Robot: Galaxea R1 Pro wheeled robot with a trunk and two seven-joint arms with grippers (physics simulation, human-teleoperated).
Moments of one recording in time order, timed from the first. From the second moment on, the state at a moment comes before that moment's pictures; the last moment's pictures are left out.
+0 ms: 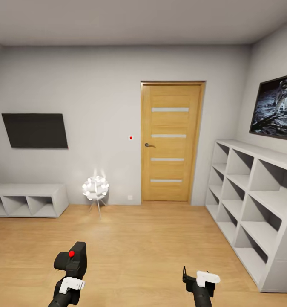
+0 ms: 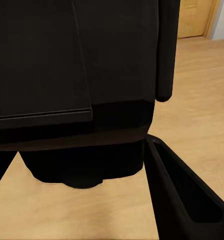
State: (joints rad) left arm -0.49 0.14 -0.54 0.07 0.52 -0.71 -0.25; right arm -0.42 0.08 -0.01 -0.15 0.02 -0.65 -0.27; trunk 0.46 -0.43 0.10
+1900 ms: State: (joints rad) left arm -0.49 0.14 -0.54 0.08 0.52 -0.71 -0.25; right arm -0.42 0.08 -0.01 -0.14 0.03 -0.65 -0.27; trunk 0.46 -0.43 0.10
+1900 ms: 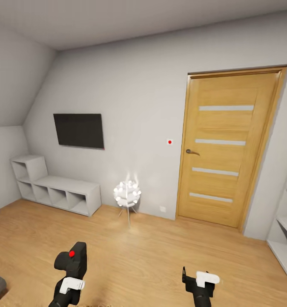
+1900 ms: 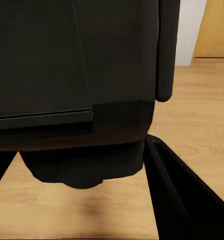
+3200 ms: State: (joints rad) left arm -0.49 0.13 -0.54 0.08 0.52 -0.71 -0.25; right arm -0.42 0.09 -0.01 -0.14 0.03 -0.65 -0.27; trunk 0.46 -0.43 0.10
